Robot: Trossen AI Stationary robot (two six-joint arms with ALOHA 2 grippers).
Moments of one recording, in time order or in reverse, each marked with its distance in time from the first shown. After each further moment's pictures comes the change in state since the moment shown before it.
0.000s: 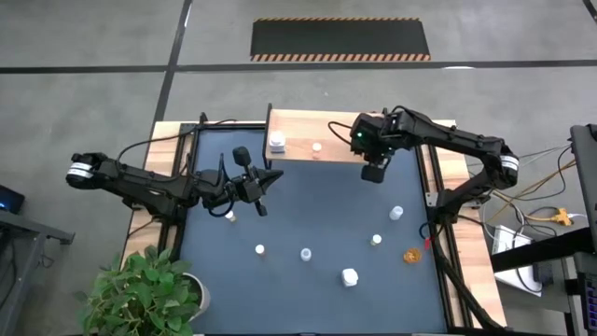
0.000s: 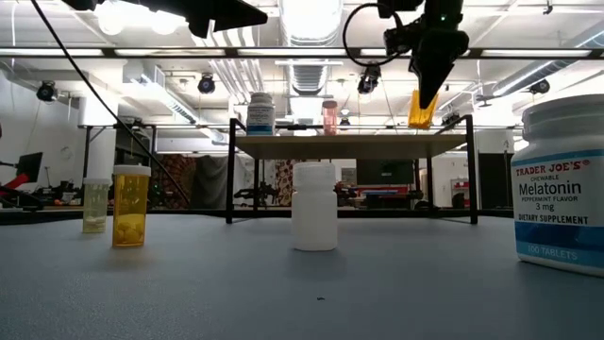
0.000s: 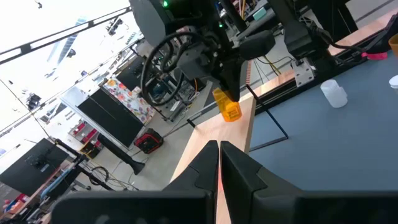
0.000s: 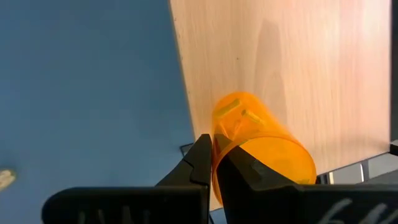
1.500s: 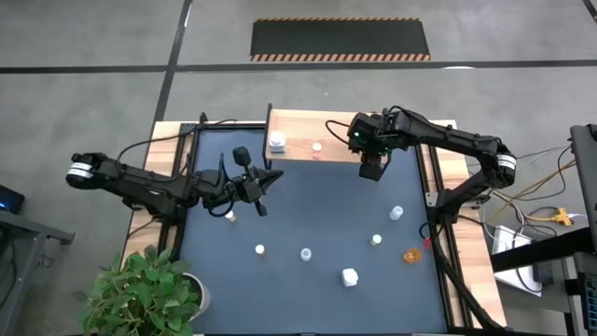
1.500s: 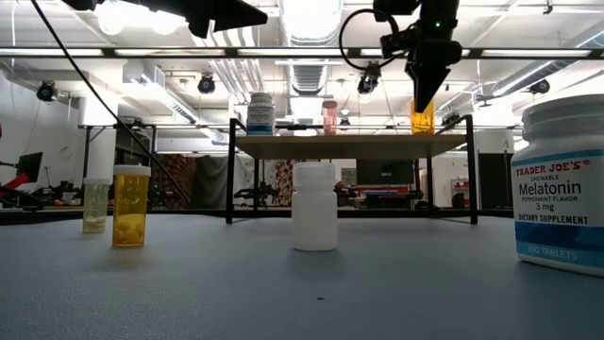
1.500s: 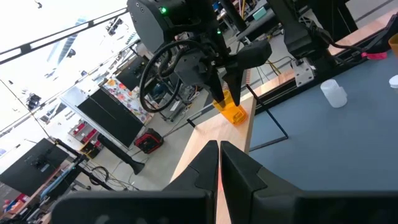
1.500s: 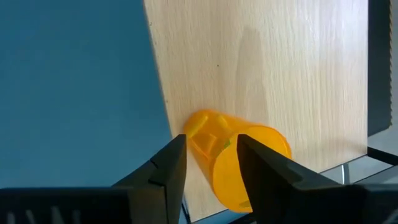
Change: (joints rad) left arm 0.000 0.000 0.000 -0.001 0.000 0.000; right arm -0.003 0.017 0.001 0.027 0.063 -0.017
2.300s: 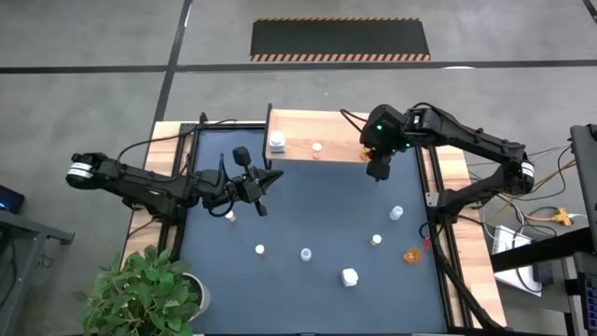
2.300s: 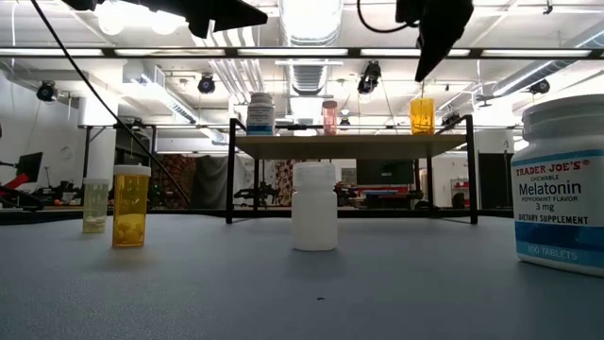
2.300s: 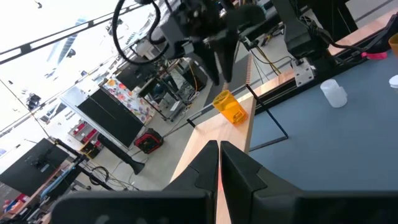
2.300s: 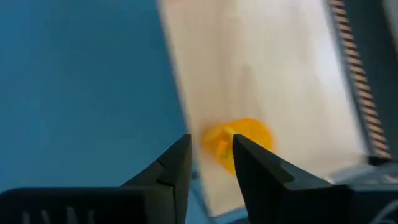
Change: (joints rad) left arm 0.000 0.000 0.000 0.000 0.000 0.000; right arm 0.003 -0.159 0.001 0.051 -0.139 0.040
